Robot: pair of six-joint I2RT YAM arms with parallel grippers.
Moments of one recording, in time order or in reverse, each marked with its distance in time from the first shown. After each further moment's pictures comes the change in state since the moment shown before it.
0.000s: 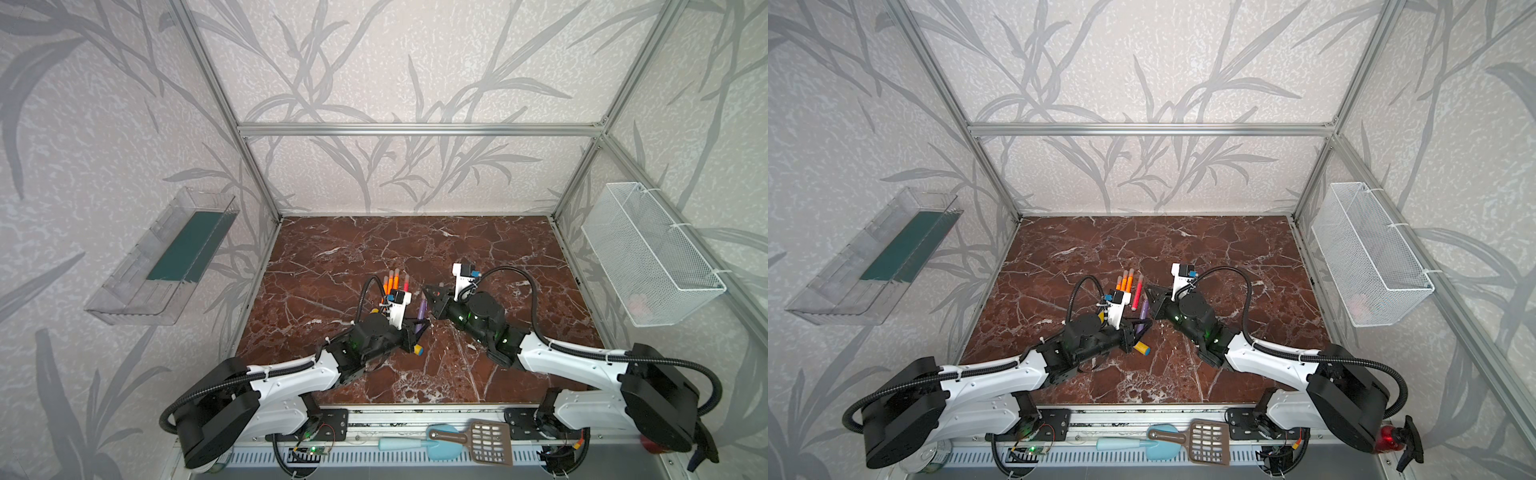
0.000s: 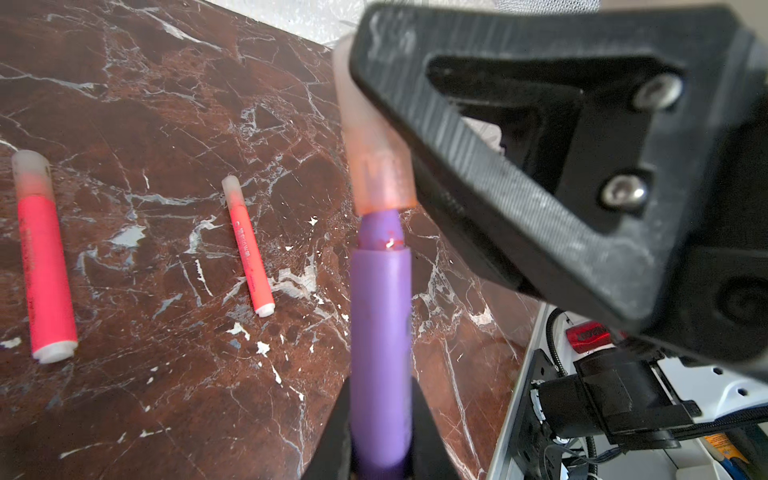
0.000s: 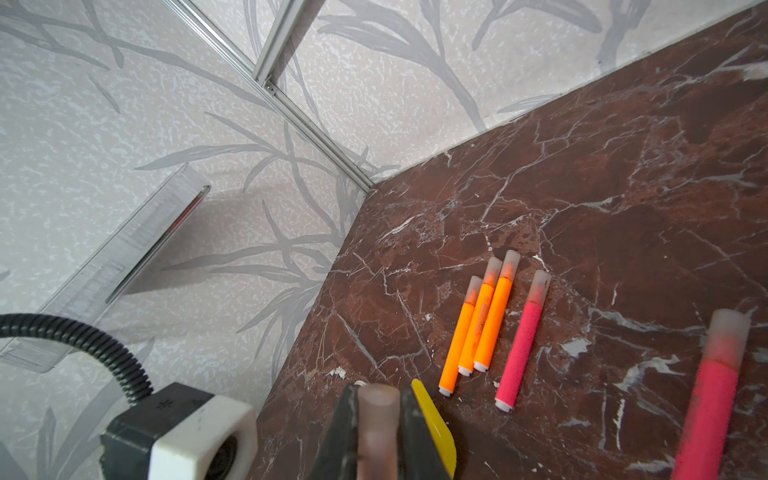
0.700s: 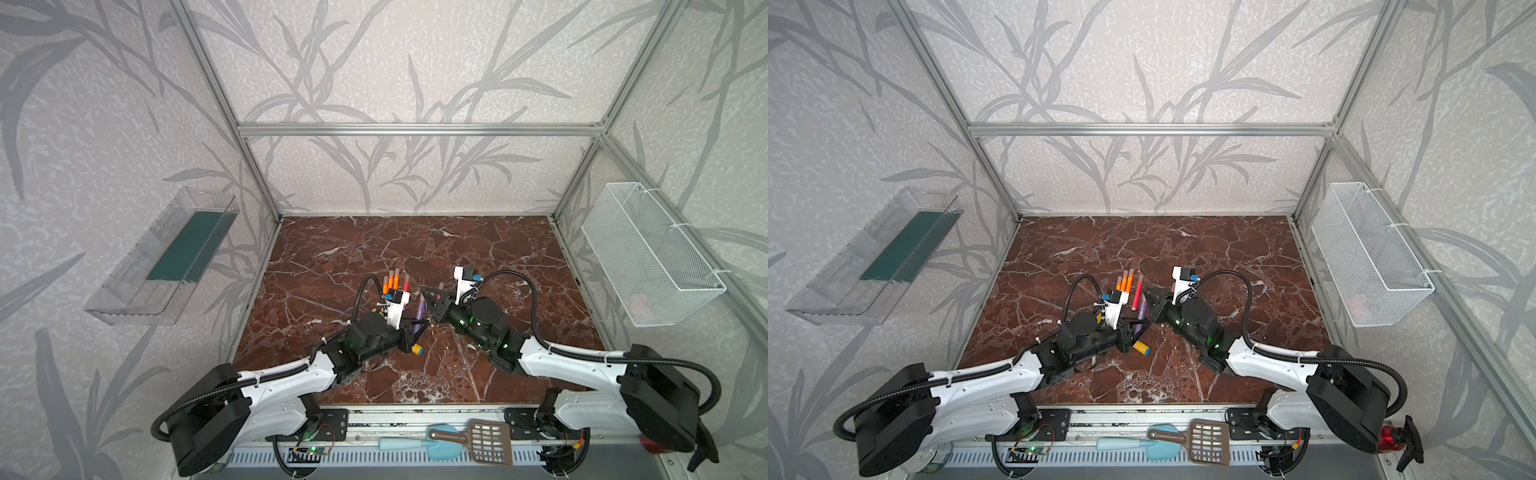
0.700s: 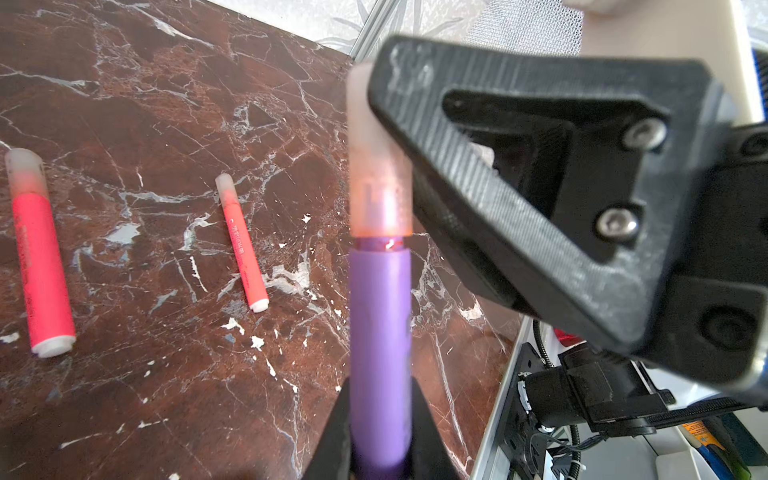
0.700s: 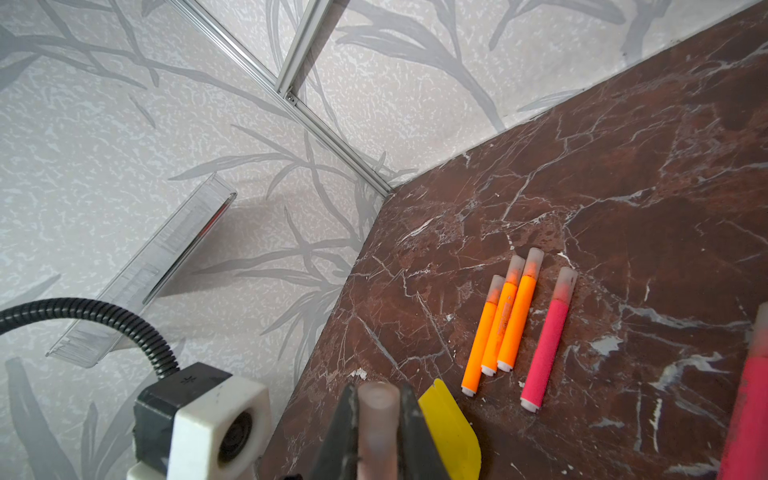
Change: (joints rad) left arm 0.026 -0.055 0.002 -0.052 0.039 -0.003; right arm 0.027 -0.008 -0.047 0.087 -0.003 0.050
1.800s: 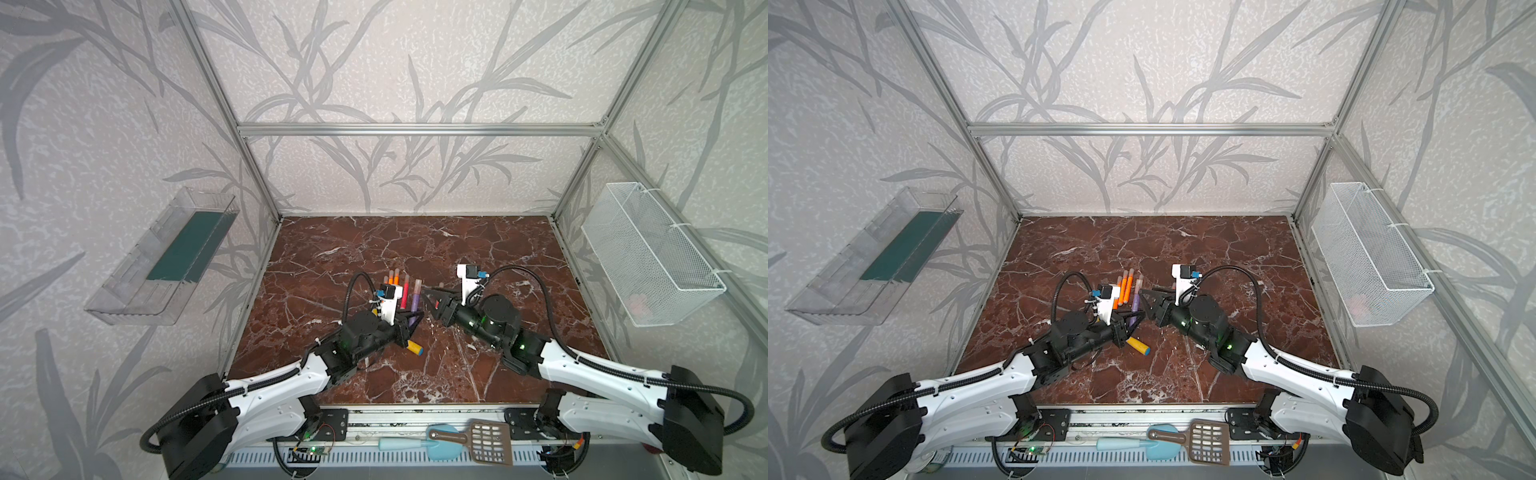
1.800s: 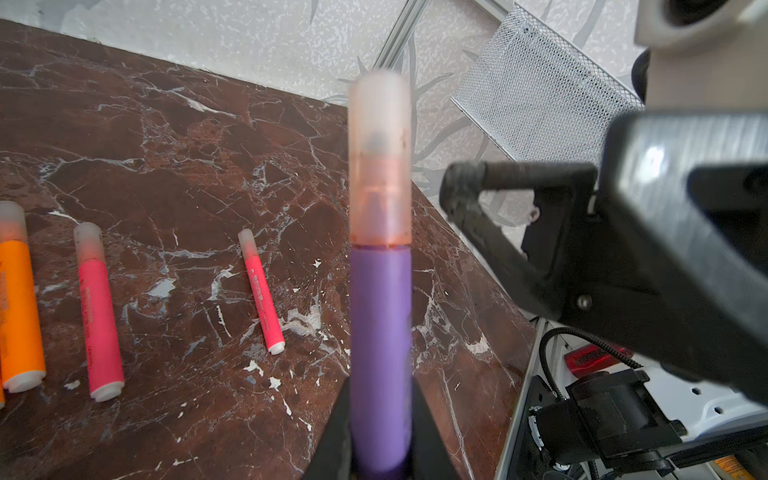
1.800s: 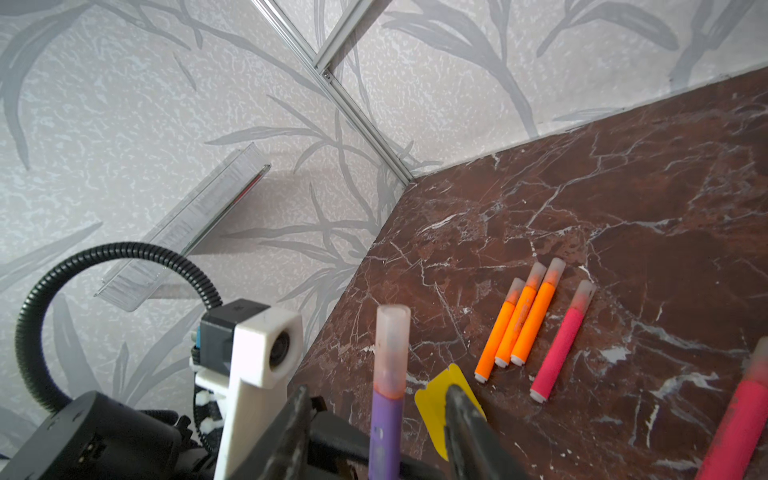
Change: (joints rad) left arm 0.015 -0.062 -0.005 0.014 -0.035 0.052; right arm -0.019 -0.147 0.089 -0.233 -0.077 -0.117
